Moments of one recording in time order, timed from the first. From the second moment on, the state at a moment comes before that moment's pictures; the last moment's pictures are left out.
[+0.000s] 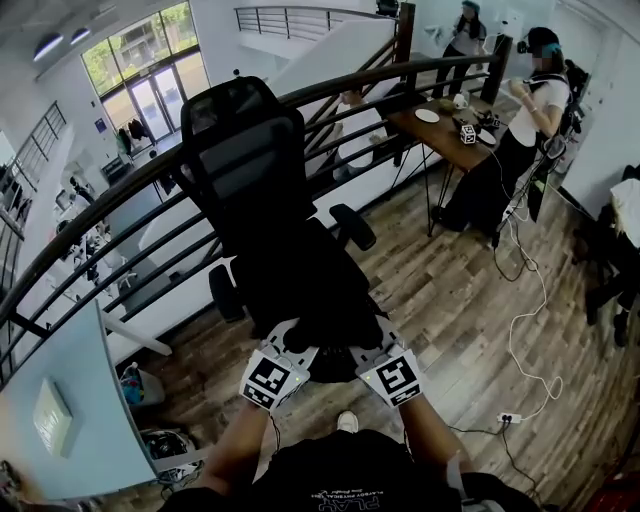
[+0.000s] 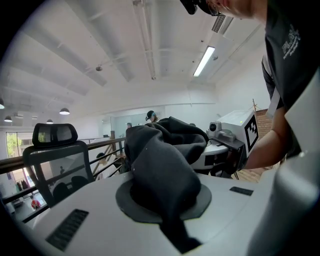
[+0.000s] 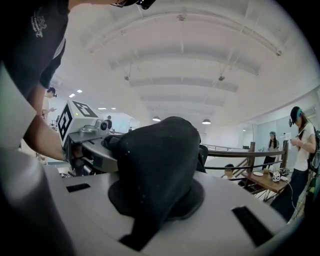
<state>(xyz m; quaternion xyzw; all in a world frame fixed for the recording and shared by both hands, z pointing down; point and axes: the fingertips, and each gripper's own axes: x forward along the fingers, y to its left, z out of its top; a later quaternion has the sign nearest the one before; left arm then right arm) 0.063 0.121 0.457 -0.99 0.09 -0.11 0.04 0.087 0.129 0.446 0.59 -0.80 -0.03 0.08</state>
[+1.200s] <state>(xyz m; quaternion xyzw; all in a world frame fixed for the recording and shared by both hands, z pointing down) 0.068 -0.082 0.472 -0.98 0.11 -0.14 0.03 0.090 -0.076 0.463 0.55 -0.83 0.00 0.11</state>
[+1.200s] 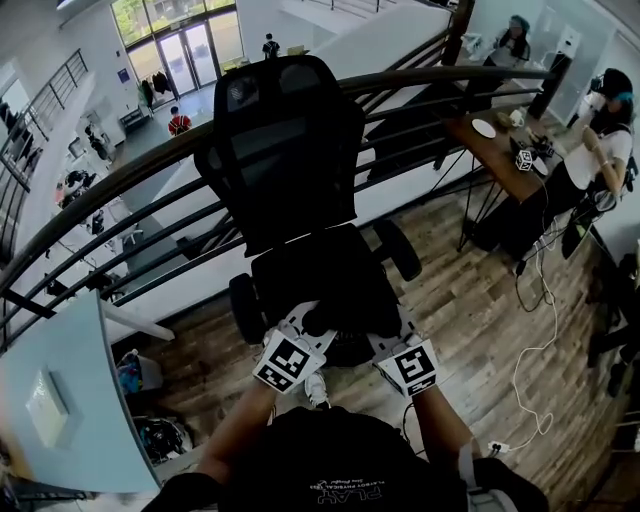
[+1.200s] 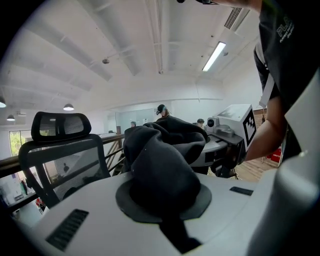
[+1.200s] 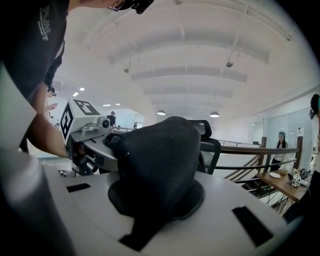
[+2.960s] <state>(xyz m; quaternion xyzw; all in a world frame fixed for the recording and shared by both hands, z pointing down) 0.075 -0.356 0.615 -0.95 0.24 -0.20 -0.08 0.097 -0.358 0.603 0.40 -0.90 0.09 0.16</state>
